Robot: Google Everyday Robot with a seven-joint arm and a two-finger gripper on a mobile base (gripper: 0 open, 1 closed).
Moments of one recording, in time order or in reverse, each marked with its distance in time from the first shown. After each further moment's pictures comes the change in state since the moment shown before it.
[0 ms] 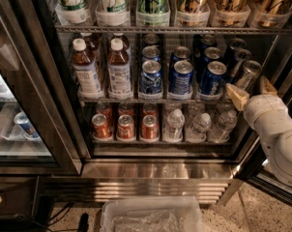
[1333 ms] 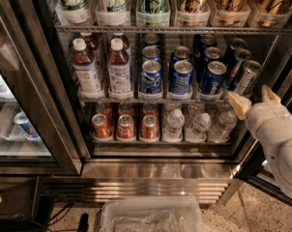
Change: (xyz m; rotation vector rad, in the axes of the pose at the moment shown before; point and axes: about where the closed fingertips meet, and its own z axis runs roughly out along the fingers) arm 0.001 0.011 -0.038 0.014 0.103 0.019
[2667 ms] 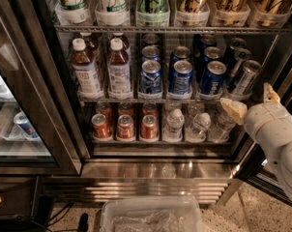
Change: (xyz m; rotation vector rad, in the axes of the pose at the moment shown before) arm -0.012 0.017 -0.020 -0.047 0.016 -0.166
